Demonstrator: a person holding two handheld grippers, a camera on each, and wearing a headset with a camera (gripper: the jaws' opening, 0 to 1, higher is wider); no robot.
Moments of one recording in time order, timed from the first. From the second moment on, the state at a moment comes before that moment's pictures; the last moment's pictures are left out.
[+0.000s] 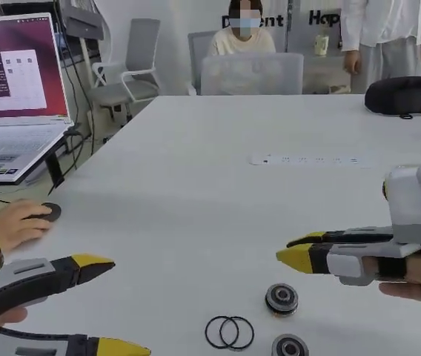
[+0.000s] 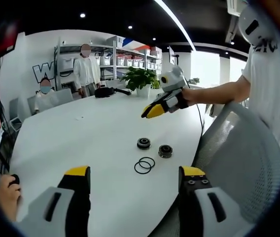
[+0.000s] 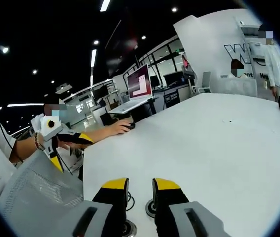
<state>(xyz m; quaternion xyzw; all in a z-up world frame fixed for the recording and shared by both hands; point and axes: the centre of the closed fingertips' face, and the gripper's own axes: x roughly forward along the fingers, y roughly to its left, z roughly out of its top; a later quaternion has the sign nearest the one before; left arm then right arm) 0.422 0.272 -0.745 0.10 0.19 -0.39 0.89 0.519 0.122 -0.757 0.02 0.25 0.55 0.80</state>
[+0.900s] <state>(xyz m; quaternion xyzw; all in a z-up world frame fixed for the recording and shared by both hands) 0.474 0.254 -0.696 0.14 0.15 -0.43 0.88 0.526 0.098 -0.814 -0.01 0.30 0.51 0.80</state>
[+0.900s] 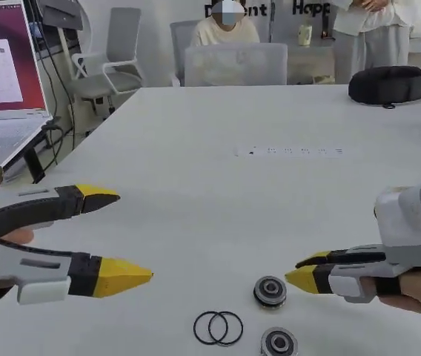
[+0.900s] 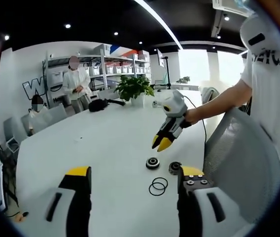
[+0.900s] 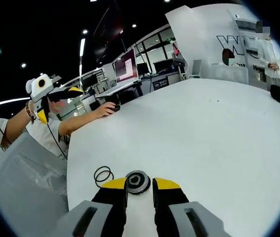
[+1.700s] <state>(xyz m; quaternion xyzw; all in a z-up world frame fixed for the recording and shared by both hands) 0.512 0.173 -0.719 0.13 0.14 -0.51 0.84 0.516 0.097 -0.843 -0.03 0.33 0.52 0.79</state>
